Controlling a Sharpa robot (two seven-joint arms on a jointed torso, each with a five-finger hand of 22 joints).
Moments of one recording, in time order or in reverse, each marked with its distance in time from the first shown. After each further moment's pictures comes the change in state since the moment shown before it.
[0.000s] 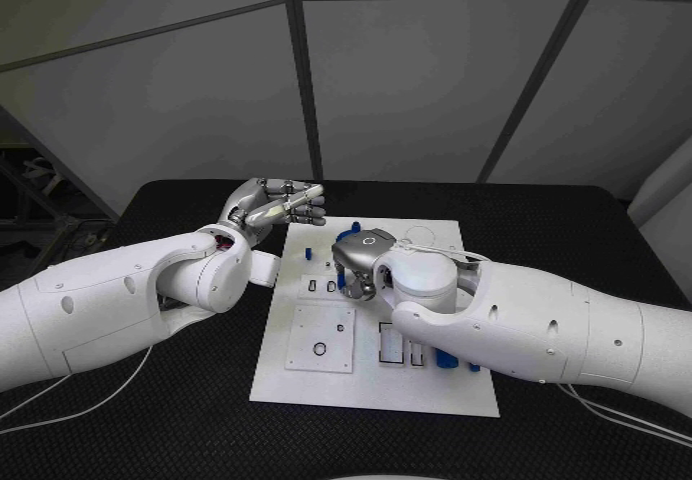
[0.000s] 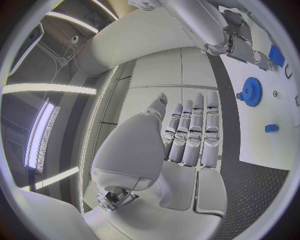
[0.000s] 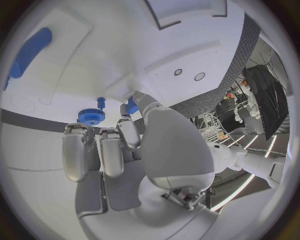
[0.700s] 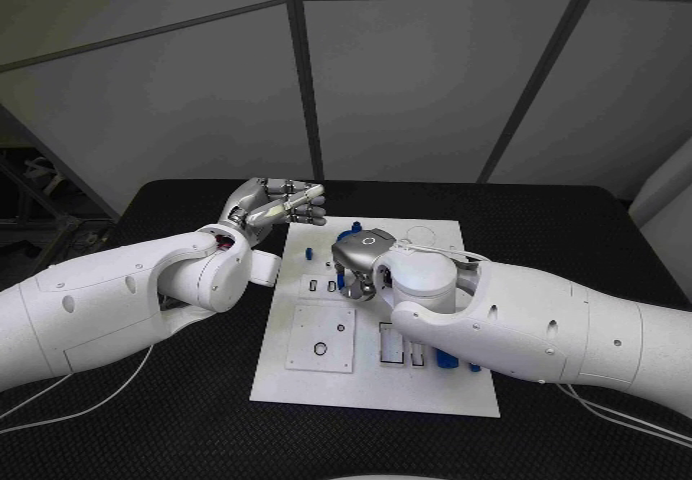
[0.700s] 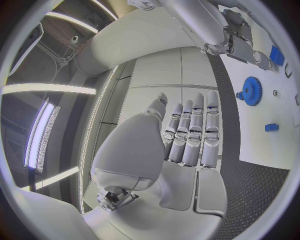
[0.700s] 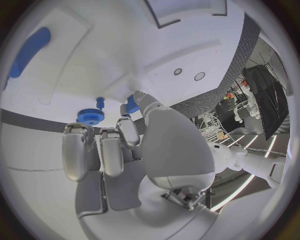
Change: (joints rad) left arm 0.000 0.000 0.000 -0.002 0.000 0.000 0.000; left_hand 0.000 0.000 -0.003 -0.003 0.000 0.000 0.000 0.000 0.000 0.000 0.000 -0.006 0.000 0.000 0.000 0.000 0.001 0.000 0.000 0.000 0.000 0.000; right arm 0.000 0.004 0.000 -0.003 0.000 0.001 0.001; right_hand -0.009 -0.009 -0.005 0.005 -0.004 -0.023 0.009 -0.012 -0.003 -0.013 0.005 -0.015 -0.014 -0.003 0.002 -0.004 0.000 0.000 -0.004 0.004 -0.004 0.000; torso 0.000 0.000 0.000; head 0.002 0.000
